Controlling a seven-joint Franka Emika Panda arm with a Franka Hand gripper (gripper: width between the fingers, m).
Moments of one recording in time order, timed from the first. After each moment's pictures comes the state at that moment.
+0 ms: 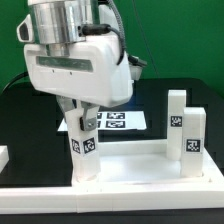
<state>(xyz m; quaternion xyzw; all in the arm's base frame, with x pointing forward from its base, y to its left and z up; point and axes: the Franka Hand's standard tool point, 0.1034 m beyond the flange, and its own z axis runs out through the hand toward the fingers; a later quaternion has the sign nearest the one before) 0.636 -0.058 0.115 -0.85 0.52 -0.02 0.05</state>
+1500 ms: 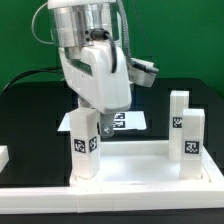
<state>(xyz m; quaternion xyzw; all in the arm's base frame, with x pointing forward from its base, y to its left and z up) 0.631 -0.031 0.110 -0.83 0.55 -0.01 0.04</state>
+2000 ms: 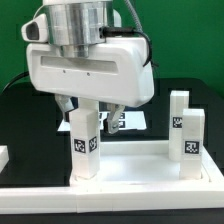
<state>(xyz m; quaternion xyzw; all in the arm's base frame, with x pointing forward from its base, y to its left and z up) 0.636 -0.040 0.113 -0.93 0.37 -0.01 0.02</state>
